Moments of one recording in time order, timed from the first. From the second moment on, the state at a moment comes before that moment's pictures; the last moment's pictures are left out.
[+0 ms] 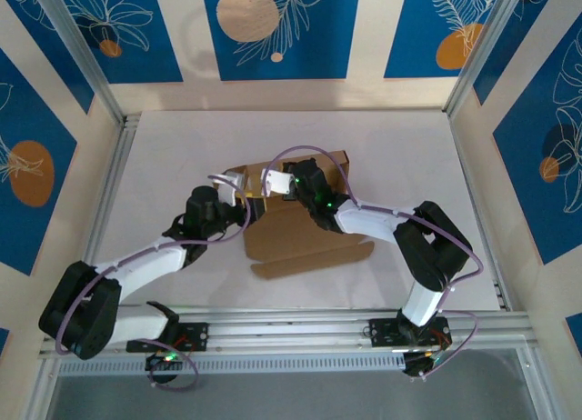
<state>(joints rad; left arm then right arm) -0.52 1.23 0.54 0.35 0.23 -0.38 0.74 1.72 1.01 0.33 0.26 -0.99</state>
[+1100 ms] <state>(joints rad) -0.17 1.57 0.86 -0.07 0.27 -0.42 0.74 1.72 1.02 0.31 0.24 -0.98</state>
